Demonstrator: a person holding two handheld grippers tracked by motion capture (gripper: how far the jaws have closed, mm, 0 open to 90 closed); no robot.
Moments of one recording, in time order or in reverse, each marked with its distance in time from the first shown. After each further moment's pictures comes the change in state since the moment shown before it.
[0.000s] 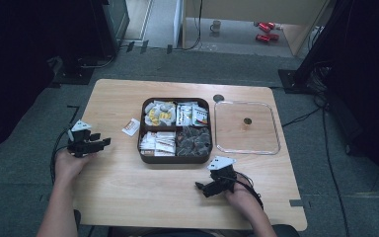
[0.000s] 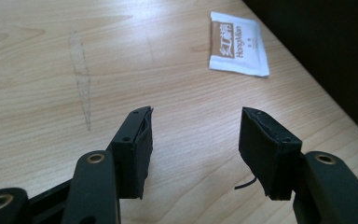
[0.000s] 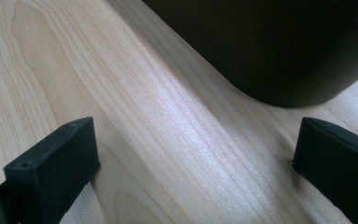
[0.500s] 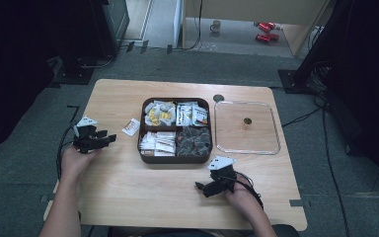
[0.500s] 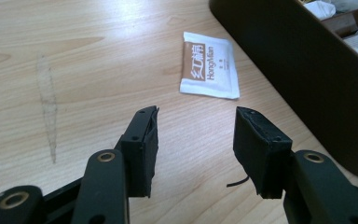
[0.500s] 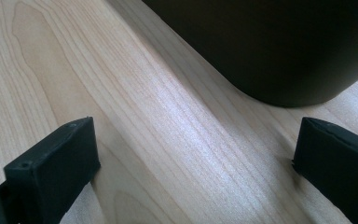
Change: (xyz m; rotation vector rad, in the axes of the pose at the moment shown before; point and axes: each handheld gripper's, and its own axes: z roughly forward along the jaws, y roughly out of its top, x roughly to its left) left arm -0.014 0.016 0.002 -0.007 -0.053 -0.005; right arm 0.000 0.000 0.000 0.000 0.000 0.000
